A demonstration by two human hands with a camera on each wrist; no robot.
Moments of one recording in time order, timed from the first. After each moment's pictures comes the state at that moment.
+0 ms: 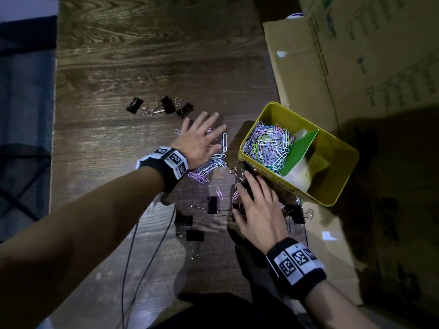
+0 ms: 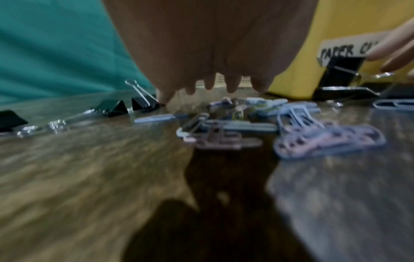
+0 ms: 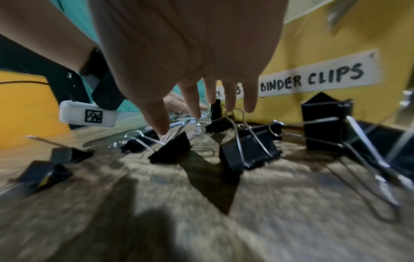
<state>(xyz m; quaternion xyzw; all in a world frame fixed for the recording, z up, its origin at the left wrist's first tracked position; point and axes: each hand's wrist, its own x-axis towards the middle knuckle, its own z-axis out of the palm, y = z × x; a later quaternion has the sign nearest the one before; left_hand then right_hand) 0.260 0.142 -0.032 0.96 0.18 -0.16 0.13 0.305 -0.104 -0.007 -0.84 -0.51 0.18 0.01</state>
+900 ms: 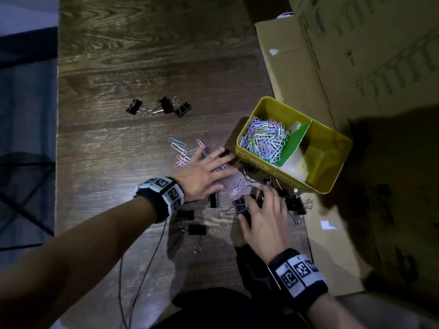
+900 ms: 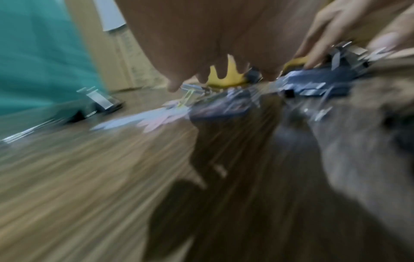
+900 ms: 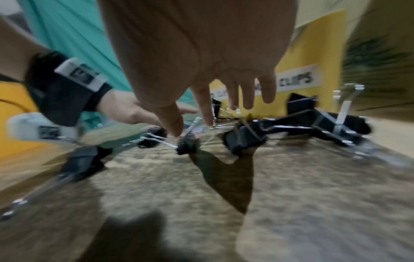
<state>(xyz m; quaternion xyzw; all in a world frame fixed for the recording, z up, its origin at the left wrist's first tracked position) 0.213 0.088 -0.036 0.98 -0.01 -0.14 0.11 0.282 -0.132 -0.001 -0.89 -0.43 0.17 0.00</state>
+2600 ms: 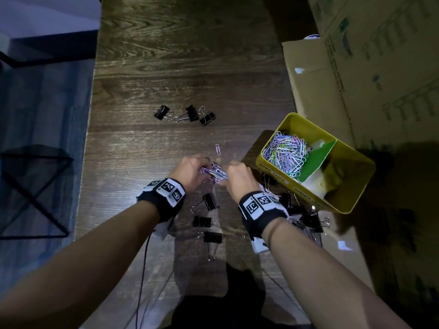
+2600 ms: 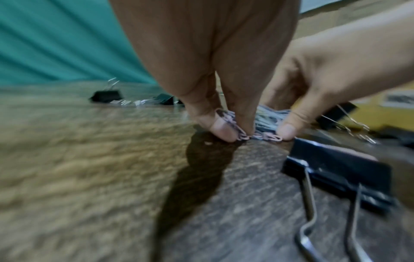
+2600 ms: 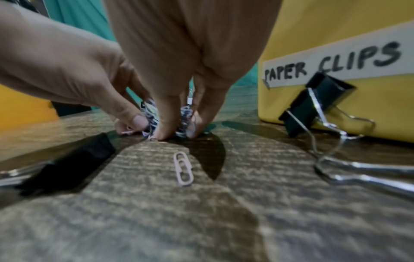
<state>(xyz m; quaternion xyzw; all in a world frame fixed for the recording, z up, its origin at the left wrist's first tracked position) 0.184 0.129 -0.020 0.88 0.34 -0.07 0.33 0.297 0.021 -0.002 -0.82 -0.46 0.32 0.07</state>
